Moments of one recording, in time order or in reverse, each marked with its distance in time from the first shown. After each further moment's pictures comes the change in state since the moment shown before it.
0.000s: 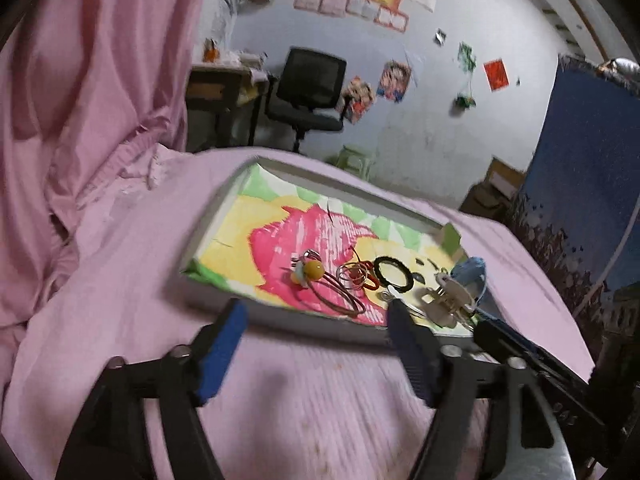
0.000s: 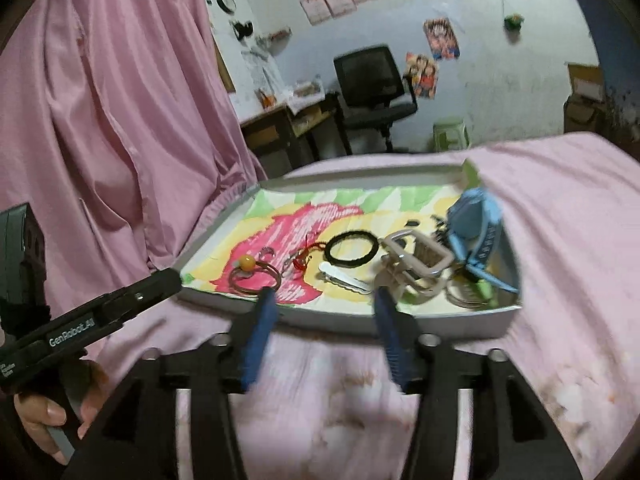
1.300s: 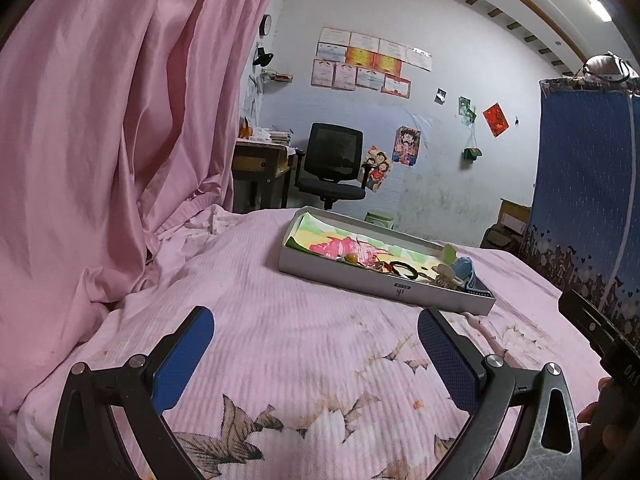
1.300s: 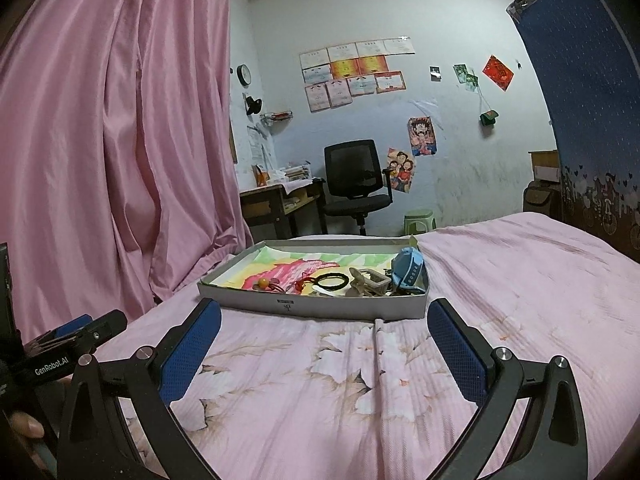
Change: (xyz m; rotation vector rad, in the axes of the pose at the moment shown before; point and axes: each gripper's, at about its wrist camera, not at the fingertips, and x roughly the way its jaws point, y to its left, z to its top) left arm -0.138 0.024 -0.095 0.051 -0.274 0.109; right arm -0.158 0.025 -0.060 -0.109 -0.329 -0.117
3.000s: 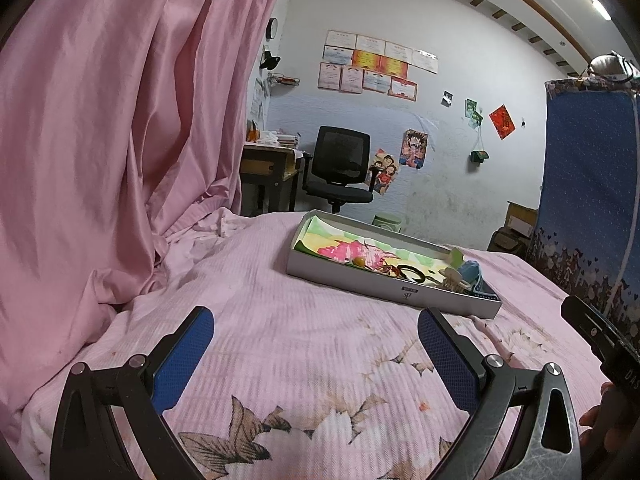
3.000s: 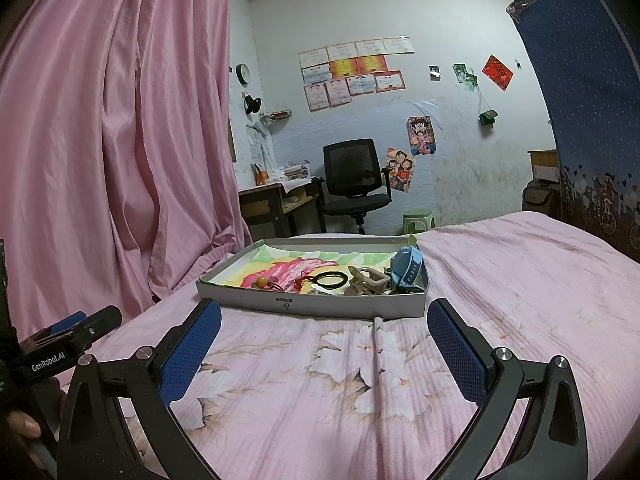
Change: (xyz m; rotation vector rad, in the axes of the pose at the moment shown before) left arm -0.004 0.006 0.003 0.000 -0.010 0.029; right arm 0.000 0.000 0.001 -0.003 0.002 -0.001
